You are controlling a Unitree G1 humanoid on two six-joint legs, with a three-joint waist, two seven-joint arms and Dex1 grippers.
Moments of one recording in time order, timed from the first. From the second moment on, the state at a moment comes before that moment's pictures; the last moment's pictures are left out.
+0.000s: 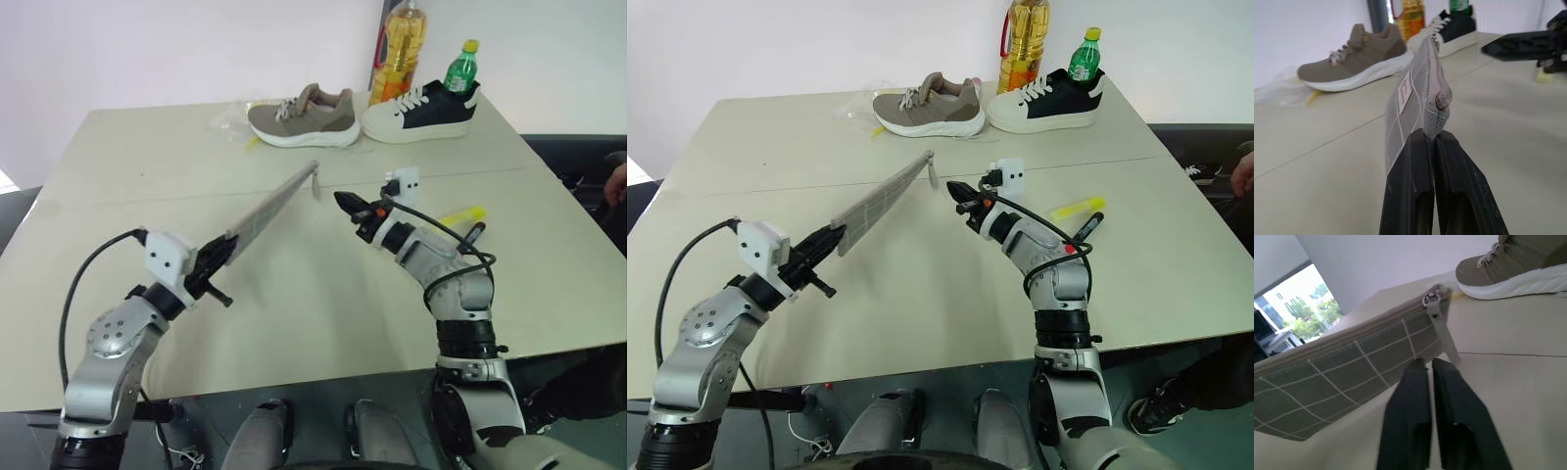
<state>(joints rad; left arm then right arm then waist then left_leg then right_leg) 0.02 0.46 0.13 -0.45 -0.41 0.27 -0.52 -0.56 -0.15 -0.09 0.06 0.42 0.61 0.52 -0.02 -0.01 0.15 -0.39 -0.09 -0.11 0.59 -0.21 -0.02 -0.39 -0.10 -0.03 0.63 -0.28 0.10</state>
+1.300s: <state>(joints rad) 0.02 0.48 0.10 -0.48 -0.42 0.32 -0.59 -0.64 -0.32 0.11 0.24 0.12 0.24 0.66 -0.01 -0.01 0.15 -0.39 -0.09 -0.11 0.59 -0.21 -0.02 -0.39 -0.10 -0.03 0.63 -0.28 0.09</state>
